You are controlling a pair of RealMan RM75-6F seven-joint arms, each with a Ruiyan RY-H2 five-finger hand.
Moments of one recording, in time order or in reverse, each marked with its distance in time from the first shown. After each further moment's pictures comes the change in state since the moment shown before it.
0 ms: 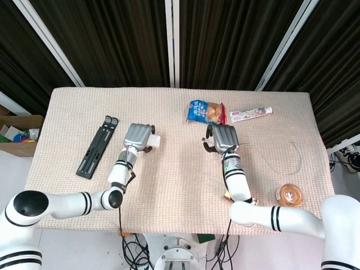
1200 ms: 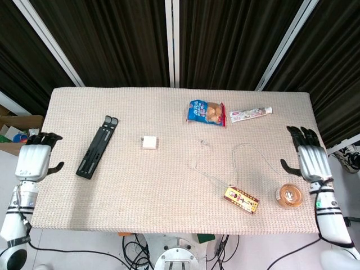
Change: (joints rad) left arm 0.643 0.547 0.250 -0.387 0.623 0.527 -0.329; right arm -0.563 0.567 -0.331 -0.182 -0.720 0.162 0.563
